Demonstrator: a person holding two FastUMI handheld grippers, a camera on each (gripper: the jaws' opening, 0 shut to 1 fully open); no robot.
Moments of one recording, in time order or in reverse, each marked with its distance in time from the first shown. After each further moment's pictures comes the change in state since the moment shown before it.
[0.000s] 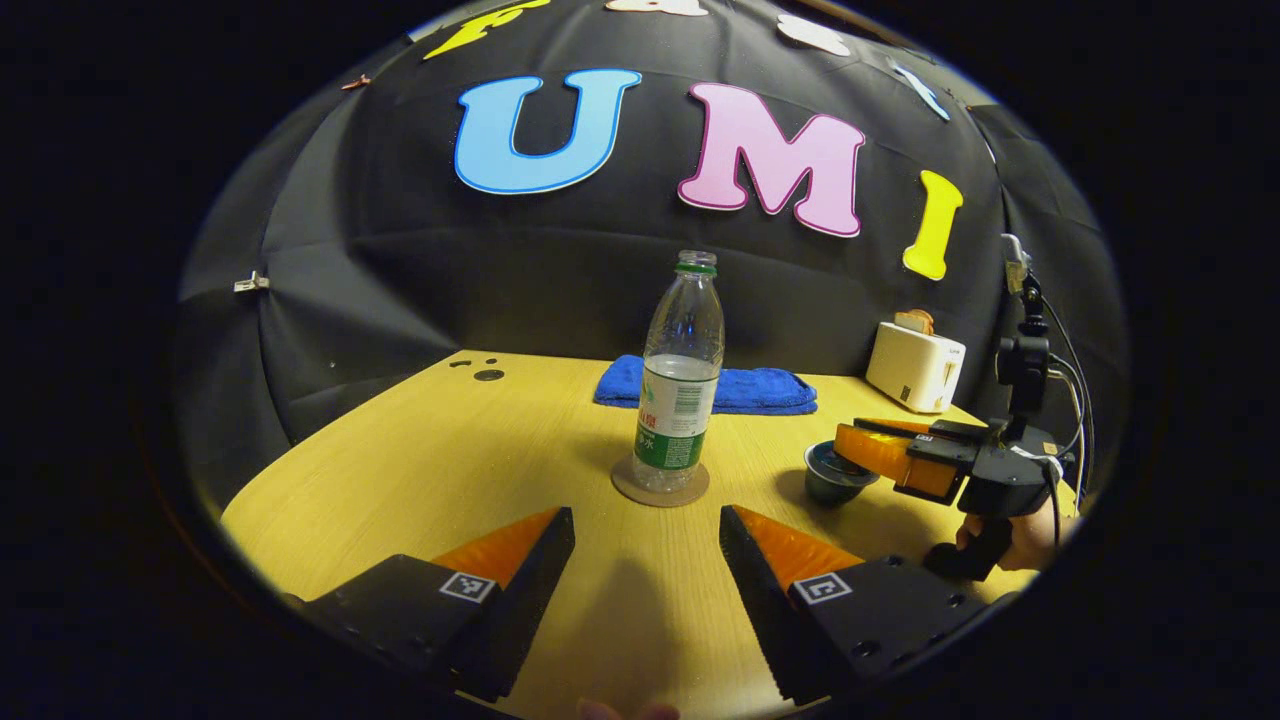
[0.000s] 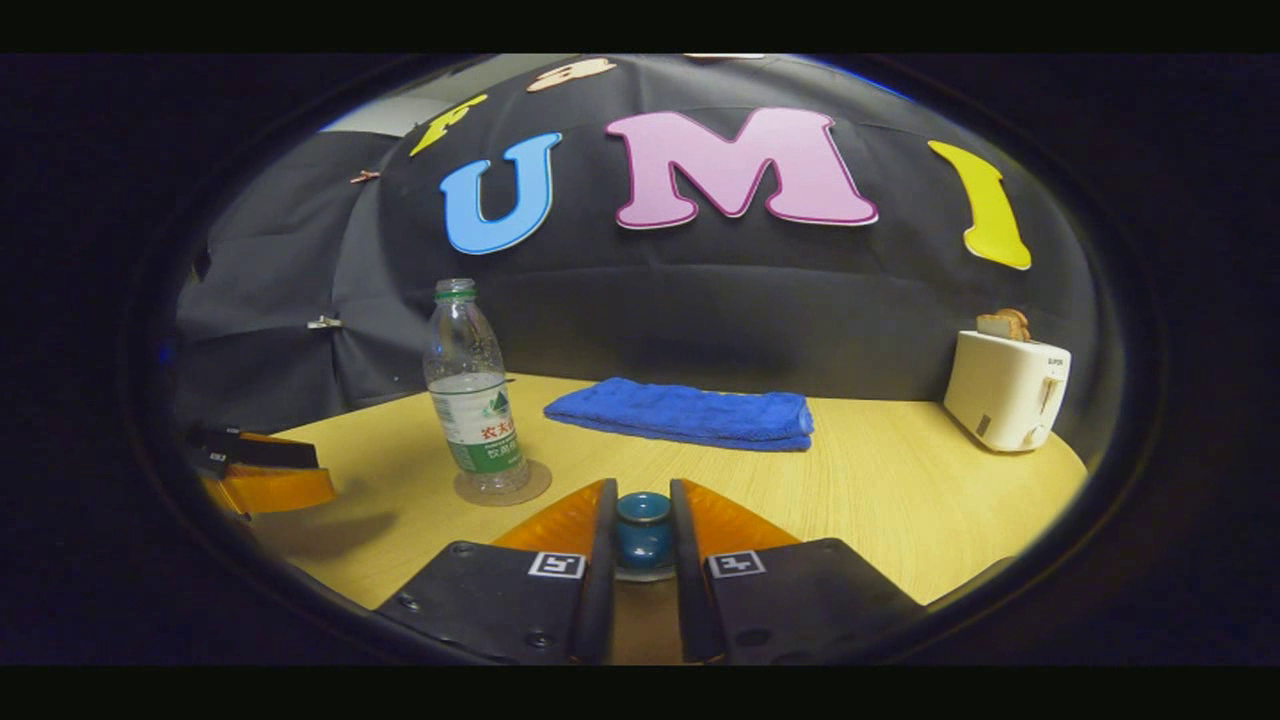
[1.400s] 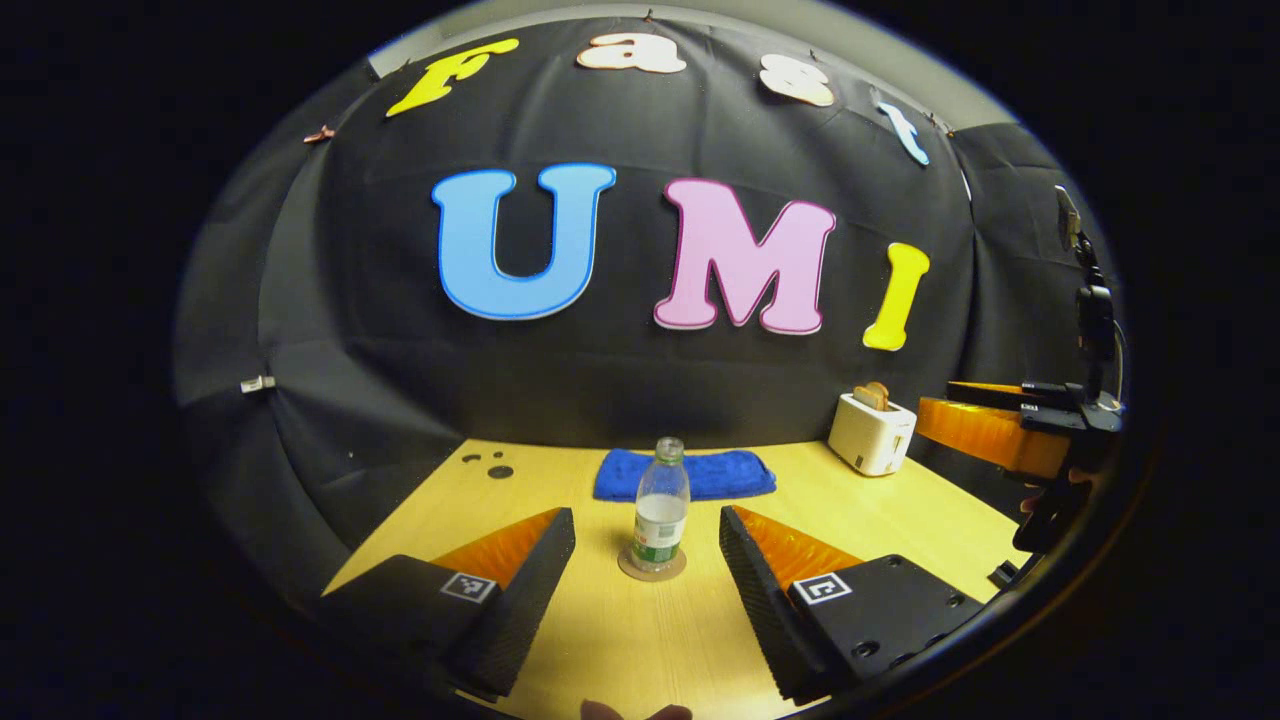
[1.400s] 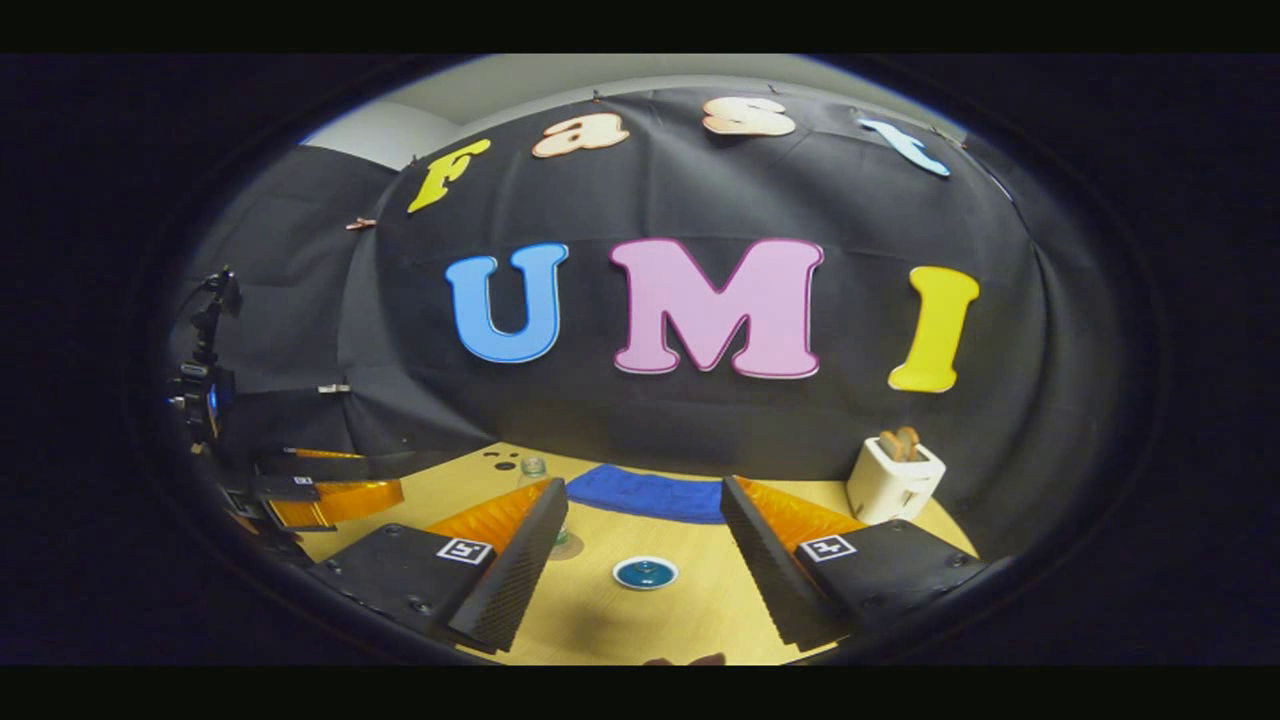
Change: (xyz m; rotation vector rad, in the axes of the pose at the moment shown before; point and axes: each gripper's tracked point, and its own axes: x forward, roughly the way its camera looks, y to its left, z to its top) left arm -0.120 0.002 0.174 0.063 -0.120 -0.061; right arm -0.189 0.035 0.238 -0.056 -0.158 -0.135
